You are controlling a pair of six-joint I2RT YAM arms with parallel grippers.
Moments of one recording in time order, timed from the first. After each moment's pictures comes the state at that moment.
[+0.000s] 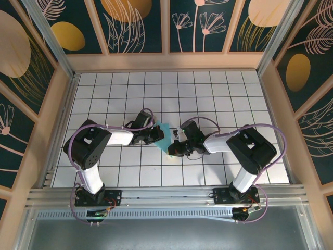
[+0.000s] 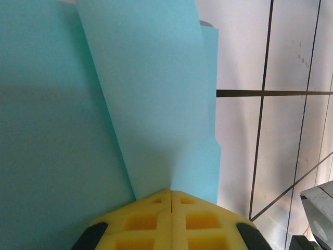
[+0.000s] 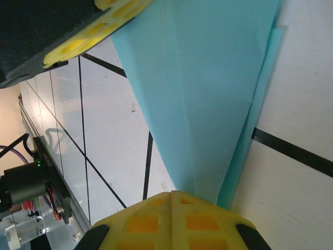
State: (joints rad) left arm -0.61 1.82 0.79 0.16 0.38 -0.90; right arm 0.73 1.69 0.63 0.15 -0.62 0.75
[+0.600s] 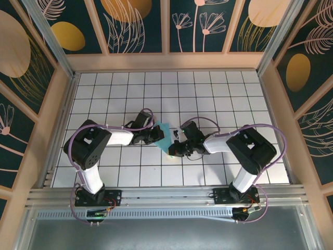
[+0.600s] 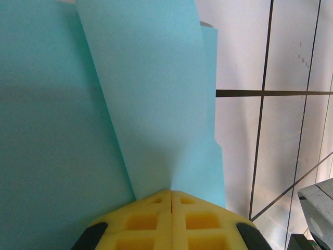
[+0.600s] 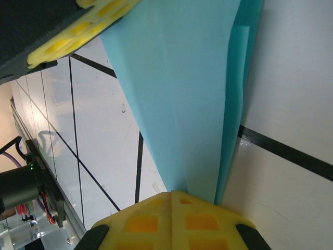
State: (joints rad) left arm -0.61 1.82 0.79 0.16 0.38 -0.90; right arm 0.74 1.69 0.63 0.14 -0.60 0.75
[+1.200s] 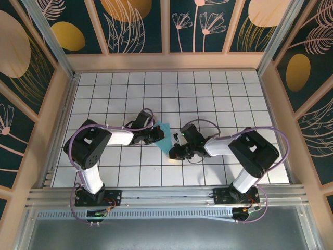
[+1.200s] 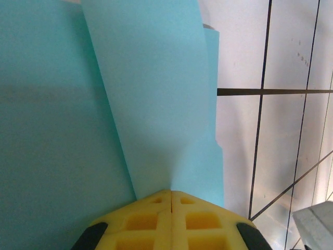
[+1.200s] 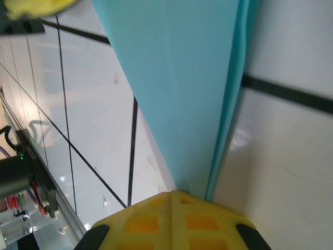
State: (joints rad) left arm -0.61 1.82 0.79 0.16 0.38 -0.89; right arm 0.77 1.64 0.59 0.10 -0.58 0.75
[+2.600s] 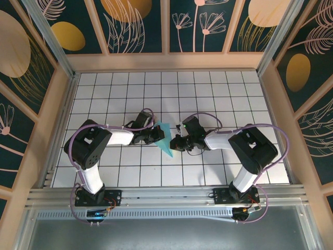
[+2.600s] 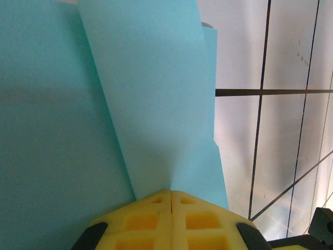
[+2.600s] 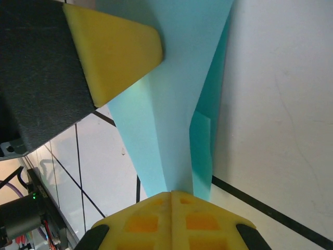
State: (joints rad) left arm -0.61 1.82 0.80 0.16 0.38 -0.89; right arm 0.68 1.68 0.68 0.09 -0.55 0.76
